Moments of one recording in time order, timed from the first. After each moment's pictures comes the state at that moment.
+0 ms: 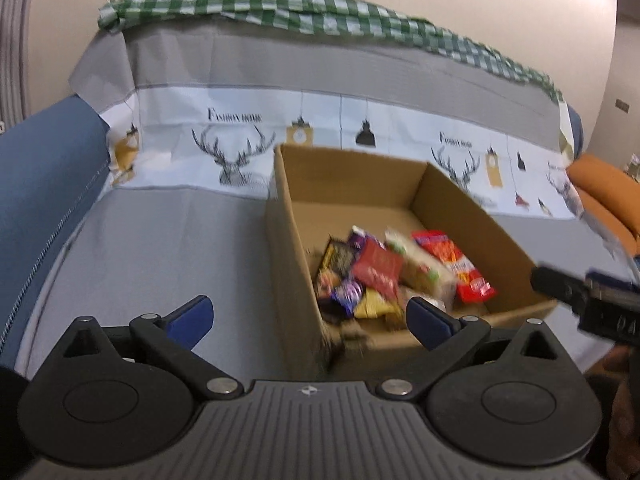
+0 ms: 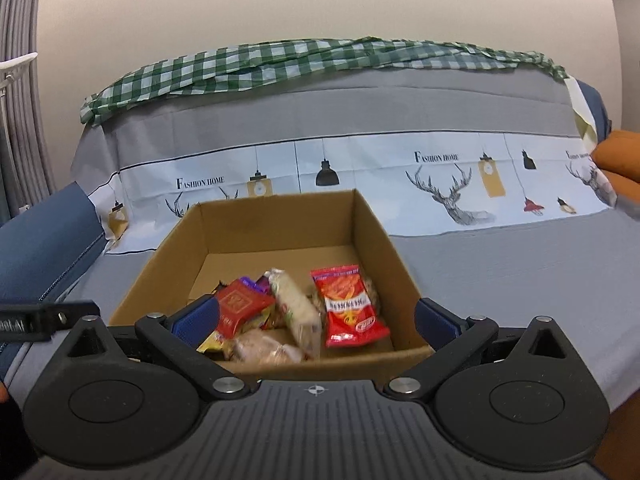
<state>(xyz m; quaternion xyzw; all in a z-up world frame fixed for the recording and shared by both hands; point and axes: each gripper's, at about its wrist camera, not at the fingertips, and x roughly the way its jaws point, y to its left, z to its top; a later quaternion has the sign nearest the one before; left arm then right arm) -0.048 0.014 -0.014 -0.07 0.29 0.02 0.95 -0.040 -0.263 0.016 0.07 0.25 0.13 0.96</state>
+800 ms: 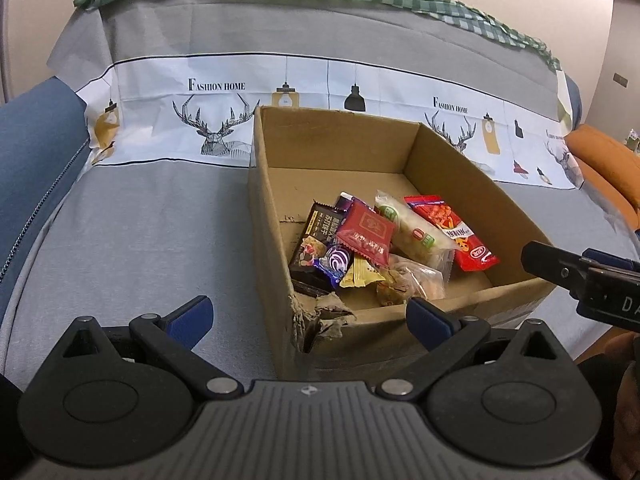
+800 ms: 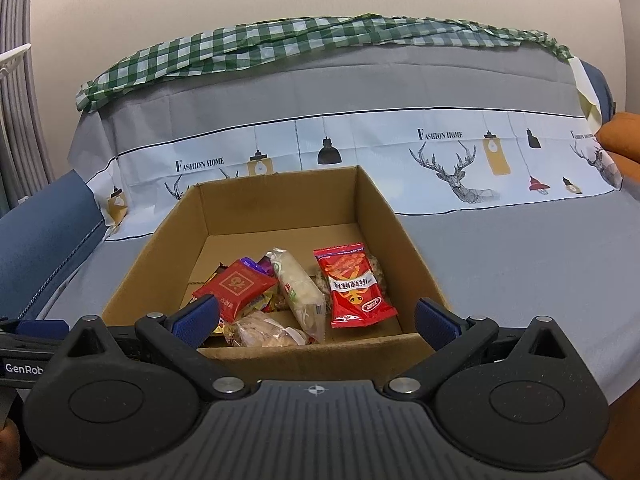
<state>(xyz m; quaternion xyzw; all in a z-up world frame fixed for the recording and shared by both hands) -0.024 -0.005 -0.035 -0.06 0.33 0.01 0.94 -0.026 -0.262 0.006 0.07 0.28 0.13 0.95</state>
